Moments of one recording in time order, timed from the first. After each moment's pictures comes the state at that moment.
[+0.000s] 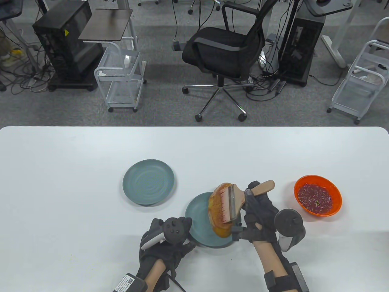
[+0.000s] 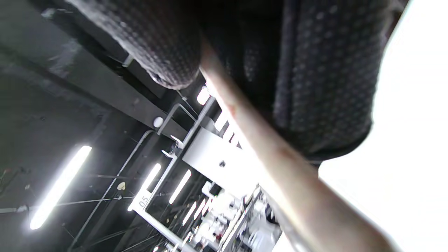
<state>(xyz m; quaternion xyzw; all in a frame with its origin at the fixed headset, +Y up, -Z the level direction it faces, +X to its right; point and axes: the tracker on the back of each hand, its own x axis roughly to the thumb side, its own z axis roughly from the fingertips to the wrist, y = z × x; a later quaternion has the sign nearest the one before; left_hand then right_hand) -0.116 -0.803 -0.289 -0.28 -0.19 0.18 0.92 0.205 -0.723 -0.315 -0.04 -0.29 0.82 0.49</state>
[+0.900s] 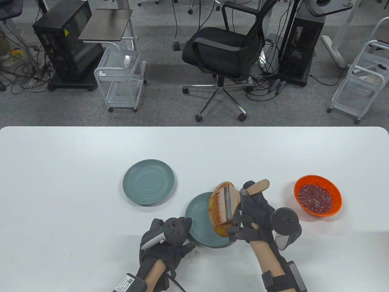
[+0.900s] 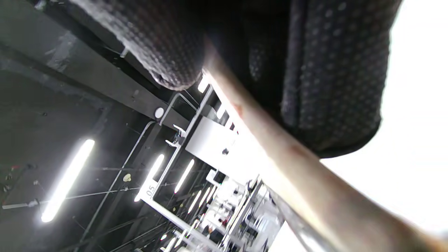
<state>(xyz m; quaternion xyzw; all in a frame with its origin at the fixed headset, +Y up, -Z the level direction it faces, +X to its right) -0.115 -0.803 -0.288 -0.28 -0.19 0.18 0.92 0.190 -0.722 -0.315 -0.03 -0.28 0.82 0.49</state>
